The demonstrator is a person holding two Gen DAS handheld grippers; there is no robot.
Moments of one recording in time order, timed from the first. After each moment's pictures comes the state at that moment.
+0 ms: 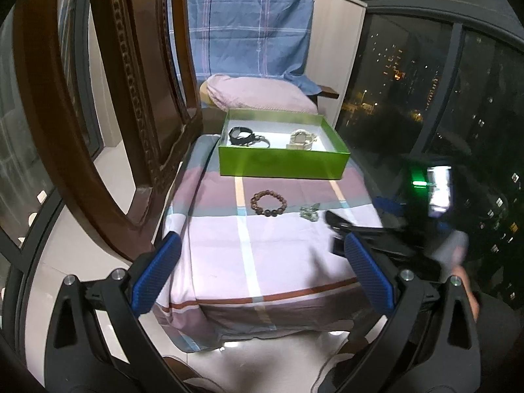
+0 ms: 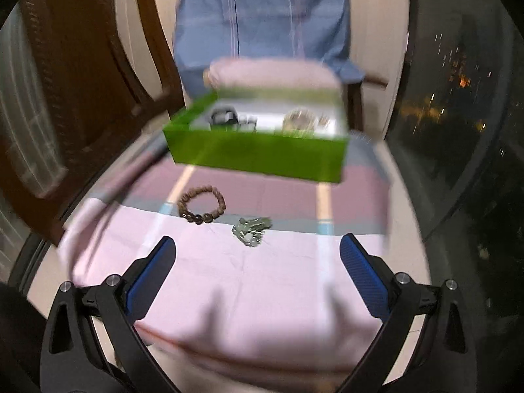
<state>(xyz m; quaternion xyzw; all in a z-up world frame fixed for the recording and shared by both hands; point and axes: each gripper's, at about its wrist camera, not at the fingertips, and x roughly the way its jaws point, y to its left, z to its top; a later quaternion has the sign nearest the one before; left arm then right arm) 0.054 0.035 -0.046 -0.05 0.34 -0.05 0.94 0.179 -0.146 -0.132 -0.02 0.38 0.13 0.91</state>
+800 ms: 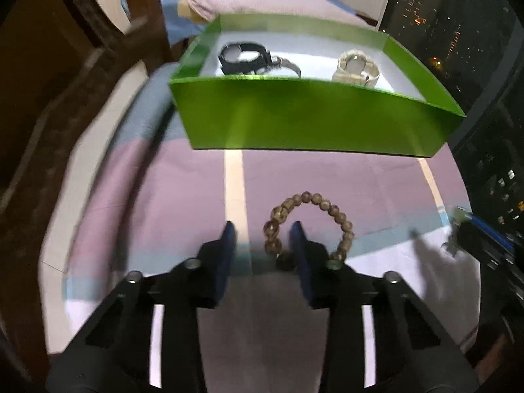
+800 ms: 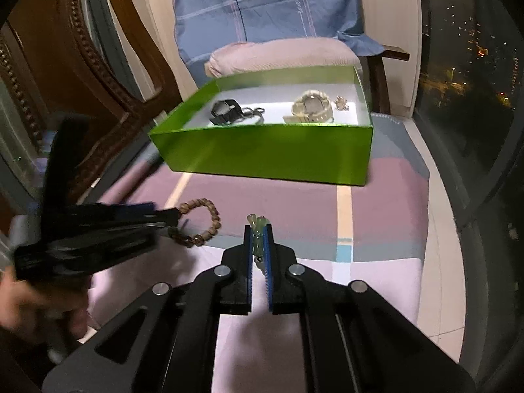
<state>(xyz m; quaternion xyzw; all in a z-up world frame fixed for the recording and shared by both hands) 0.272 0.012 -0.184 -0.03 0.50 -0.03 0.87 0.226 -0.168 -0.140 0.04 0.40 0.19 0.89</state>
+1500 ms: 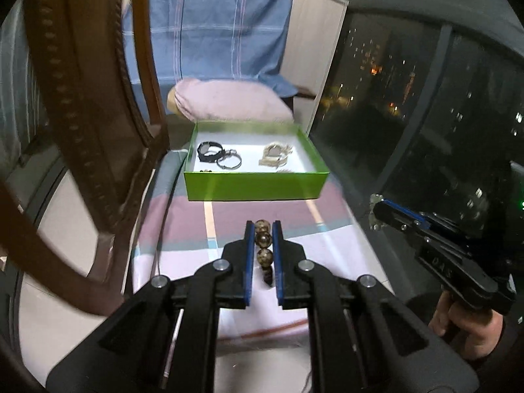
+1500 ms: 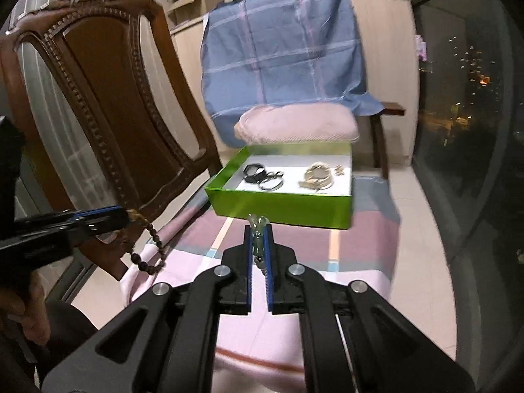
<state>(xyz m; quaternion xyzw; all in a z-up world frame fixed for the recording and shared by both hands) 0.097 0.023 -0.016 -0.07 0.34 -0.11 0.93 0.128 -0.194 -0.030 0.04 0.29 0.20 0.93</state>
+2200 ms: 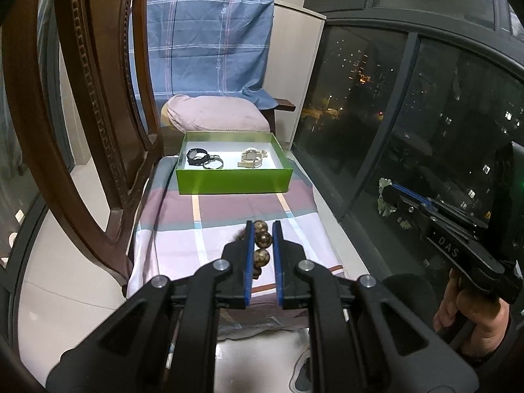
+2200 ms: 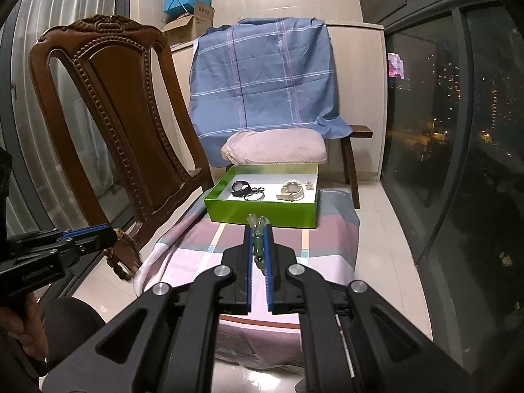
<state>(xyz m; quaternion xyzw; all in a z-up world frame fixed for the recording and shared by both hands) 0.018 0.007 0.006 -0.06 0.31 -0.13 0.94 0.037 -0.211 0.017 0.03 0.26 0.15 0.95</state>
